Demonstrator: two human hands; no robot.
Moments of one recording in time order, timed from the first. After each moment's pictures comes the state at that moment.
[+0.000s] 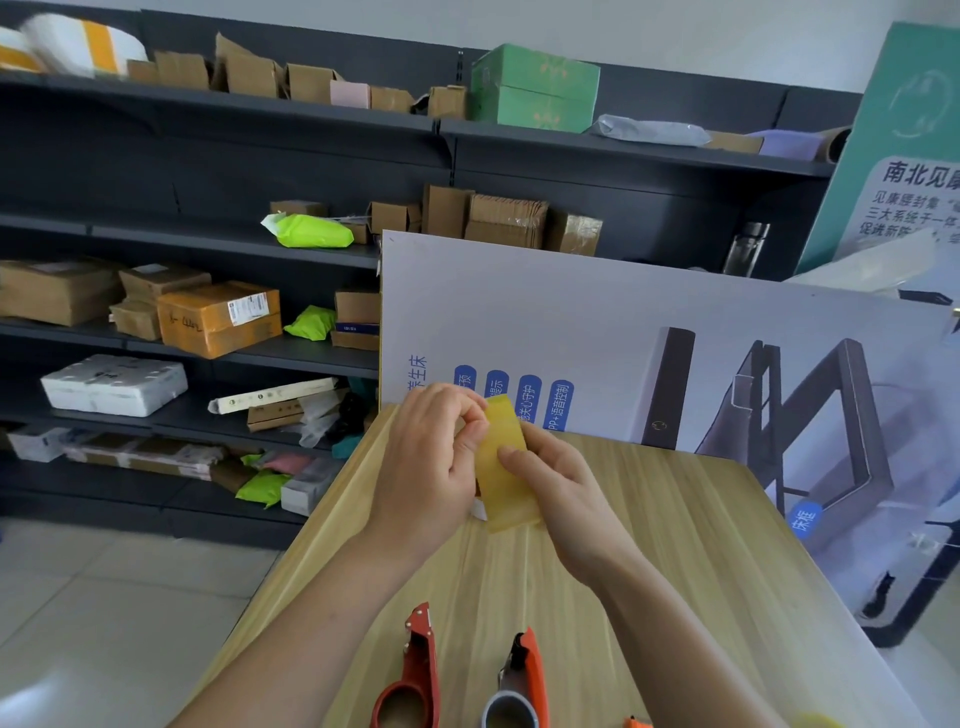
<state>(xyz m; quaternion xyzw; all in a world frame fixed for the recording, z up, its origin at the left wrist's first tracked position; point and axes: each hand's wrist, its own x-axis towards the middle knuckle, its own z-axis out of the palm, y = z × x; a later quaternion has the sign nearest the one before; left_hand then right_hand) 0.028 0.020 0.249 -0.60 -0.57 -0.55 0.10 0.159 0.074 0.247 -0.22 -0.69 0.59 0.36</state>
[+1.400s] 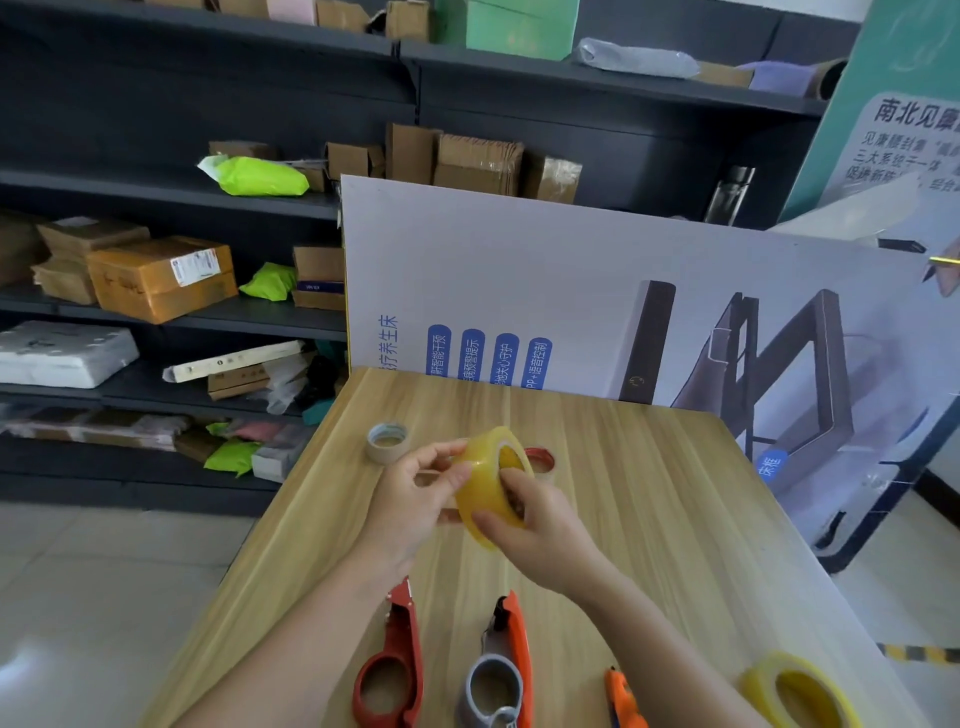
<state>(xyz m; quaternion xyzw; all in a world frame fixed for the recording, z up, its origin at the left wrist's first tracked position) 0.021 0.057 0.167 -0.36 -0.54 -0.64 -0.42 0.168 0.100 0.174 -0.37 -0.84 0.30 0.25</state>
